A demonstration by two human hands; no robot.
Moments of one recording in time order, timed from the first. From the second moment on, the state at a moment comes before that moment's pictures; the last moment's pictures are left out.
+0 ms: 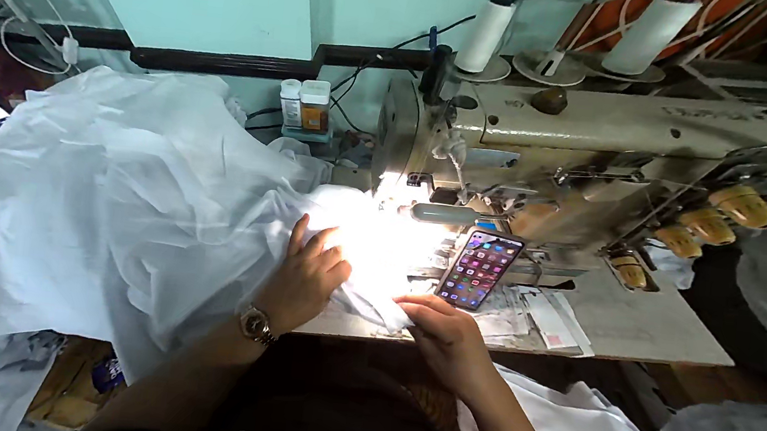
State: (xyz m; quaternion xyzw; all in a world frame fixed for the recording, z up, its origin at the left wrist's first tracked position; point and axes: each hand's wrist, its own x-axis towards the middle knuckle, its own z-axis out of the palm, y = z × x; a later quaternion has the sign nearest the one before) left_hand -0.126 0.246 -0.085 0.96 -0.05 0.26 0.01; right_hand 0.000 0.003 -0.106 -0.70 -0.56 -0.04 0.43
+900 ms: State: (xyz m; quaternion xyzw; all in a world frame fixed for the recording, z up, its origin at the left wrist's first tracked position) left_hand -0.095 0.259 -0.064 0.97 -0.09 0.23 0.02; right_hand 0.018 0.026 -0.108 -0.72 -0.55 -0.11 0.41
